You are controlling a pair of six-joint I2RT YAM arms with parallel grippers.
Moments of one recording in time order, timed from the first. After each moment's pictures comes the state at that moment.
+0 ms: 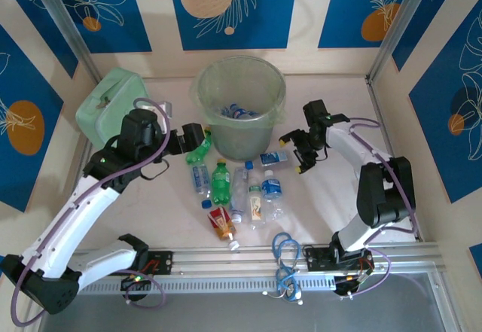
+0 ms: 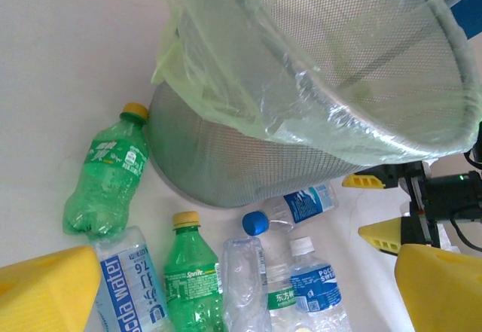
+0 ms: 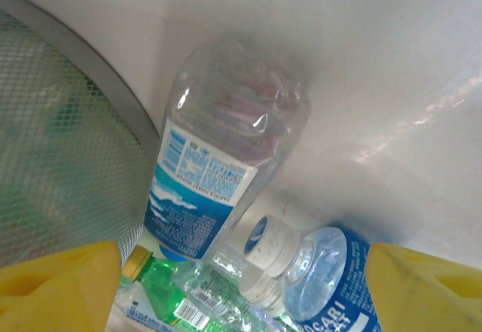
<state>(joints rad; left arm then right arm) -0.51 1.01 1.15 -0.70 0.06 -0.61 0.22 1.62 1.15 -0.86 -0.36 1.24</state>
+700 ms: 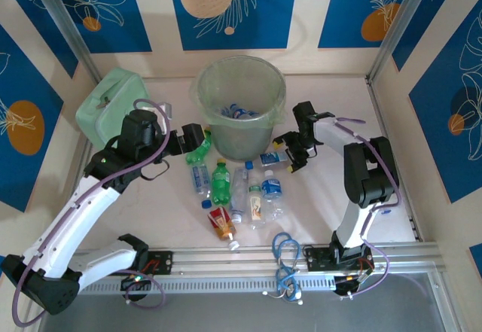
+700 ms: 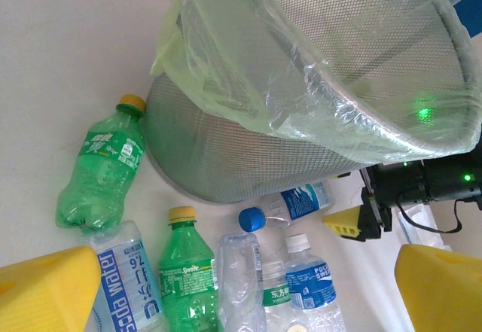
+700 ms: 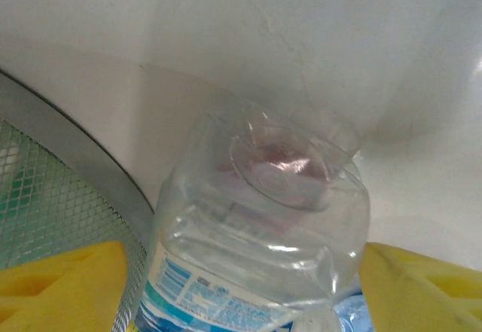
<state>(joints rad) -0.50 1.01 1.14 -0.69 0.08 -0.63 0.25 1.81 1.21 -0.78 -0.36 1.28</state>
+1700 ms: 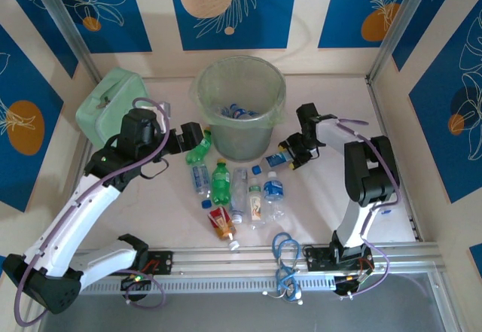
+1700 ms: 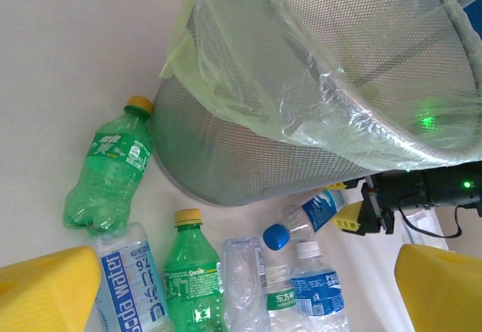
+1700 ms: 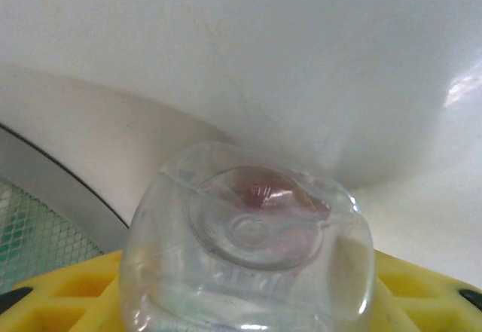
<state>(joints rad) -0.48 1.02 1.14 -0.69 0.08 -0.62 0.21 1.80 1.16 -0.73 -0.33 1.24</state>
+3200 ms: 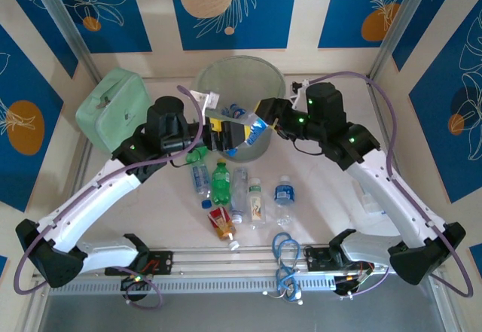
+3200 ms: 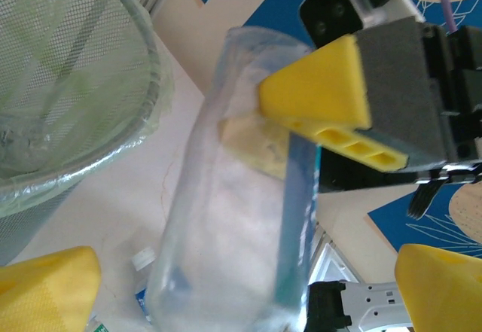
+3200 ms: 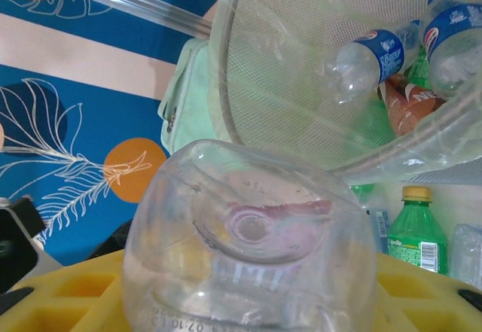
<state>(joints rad) -0.71 1.19 1.25 -0.35 0.43 -0.60 0.57 1.19 1.34 -0.57 -0.30 1.02</state>
